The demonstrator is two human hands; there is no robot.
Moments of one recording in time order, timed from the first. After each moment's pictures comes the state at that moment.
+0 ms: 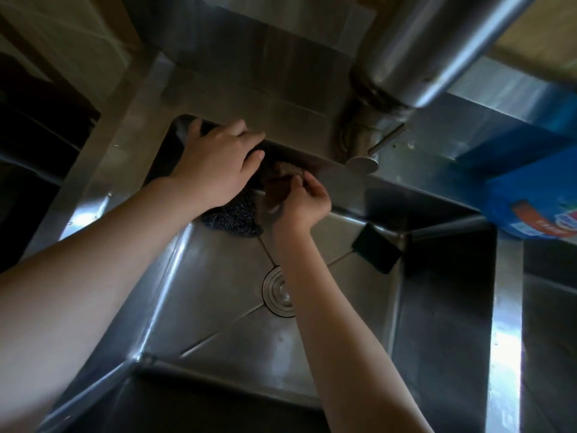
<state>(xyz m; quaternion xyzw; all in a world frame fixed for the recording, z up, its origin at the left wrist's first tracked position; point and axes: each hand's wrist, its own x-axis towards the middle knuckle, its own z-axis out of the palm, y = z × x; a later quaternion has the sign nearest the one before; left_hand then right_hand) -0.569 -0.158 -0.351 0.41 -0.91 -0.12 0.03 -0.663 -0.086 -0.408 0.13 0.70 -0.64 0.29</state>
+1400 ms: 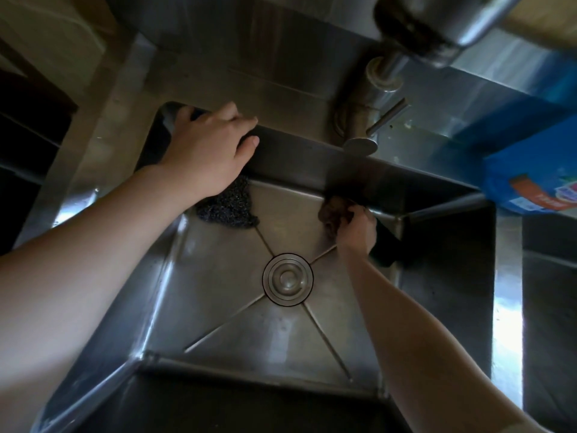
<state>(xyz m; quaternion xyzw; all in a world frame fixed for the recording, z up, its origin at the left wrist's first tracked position) -0.567 -0.161 -0.350 0.39 -0.91 -0.11 0.05 -0.773 0.031 -0.519 -0.26 0.95 -0.14 0.12</state>
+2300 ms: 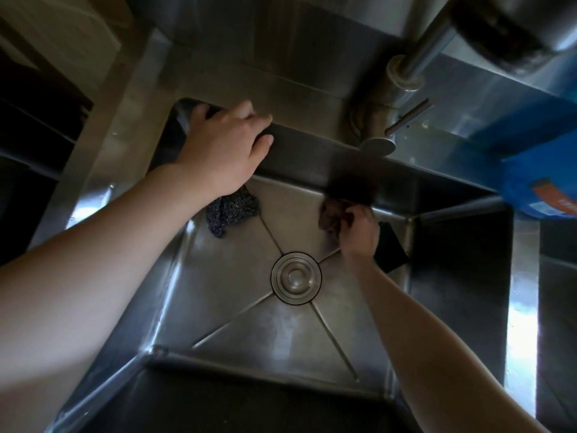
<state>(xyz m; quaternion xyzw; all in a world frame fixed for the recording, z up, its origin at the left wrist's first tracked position) -0.567 -0.159 -0.349 0.38 -0.91 -0.12 0.05 -0.765 0.030 -0.519 -0.36 0.91 -0.13 0.13</state>
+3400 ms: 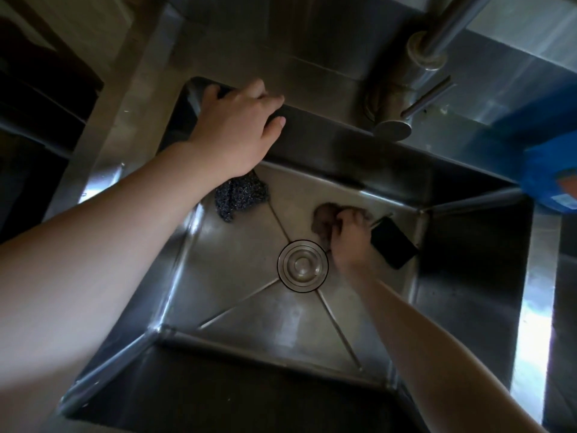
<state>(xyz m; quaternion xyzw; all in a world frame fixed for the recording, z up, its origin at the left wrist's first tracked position) -0.570 -0.159 -0.352 0.39 -0.91 -0.11 0.04 -0.728 0.049 -0.526 -0.43 0.89 -0.06 0.17</state>
